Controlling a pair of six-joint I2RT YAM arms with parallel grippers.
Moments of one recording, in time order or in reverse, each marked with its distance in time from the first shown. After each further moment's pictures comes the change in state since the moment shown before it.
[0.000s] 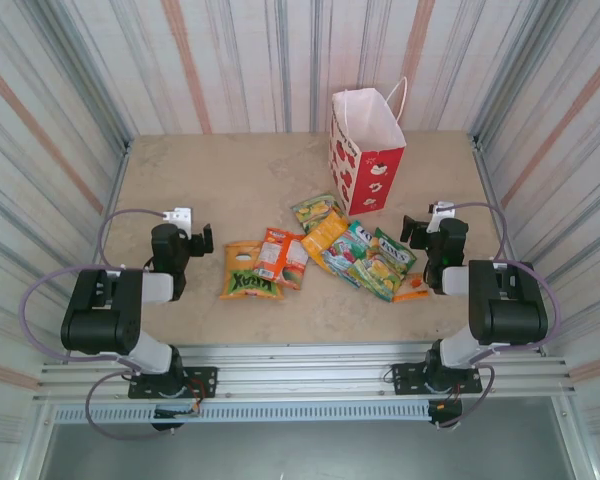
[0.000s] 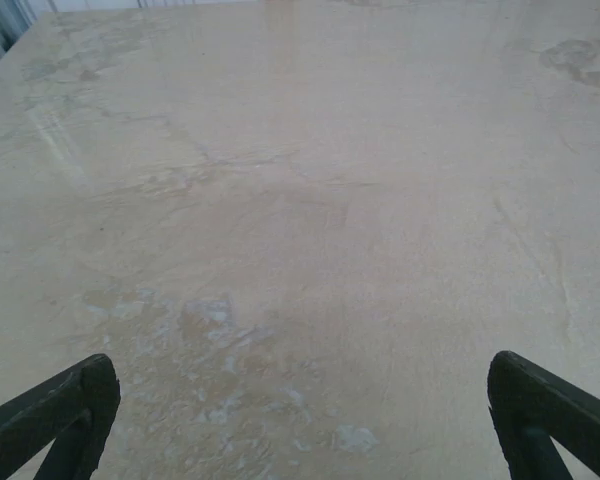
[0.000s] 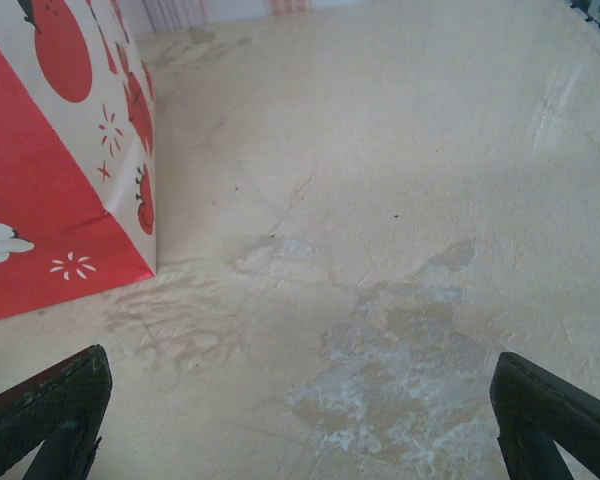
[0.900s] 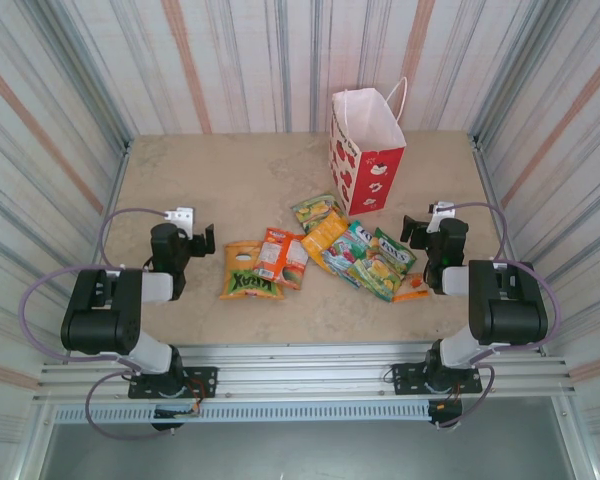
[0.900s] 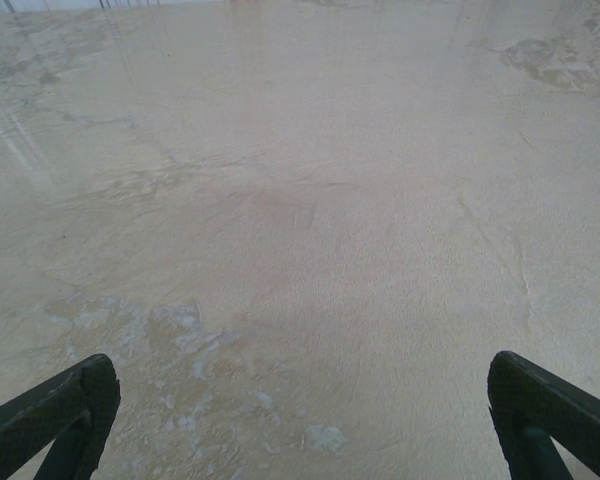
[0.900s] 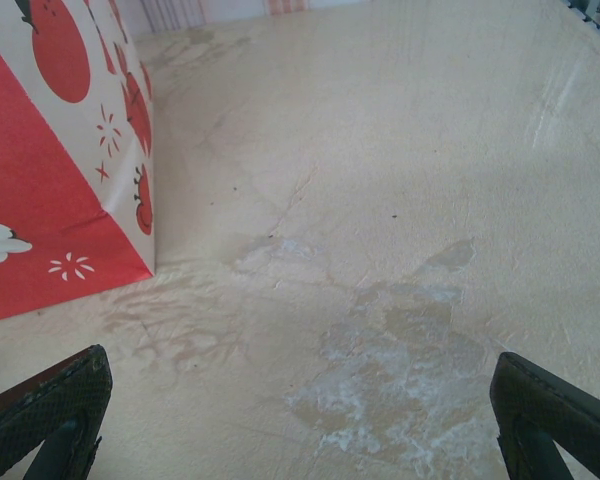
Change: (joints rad) left arm 0.007 0.000 0.004 -0.008 0.057 0.007; right arm 0.000 0.000 0.000 0.000 0.003 0.000
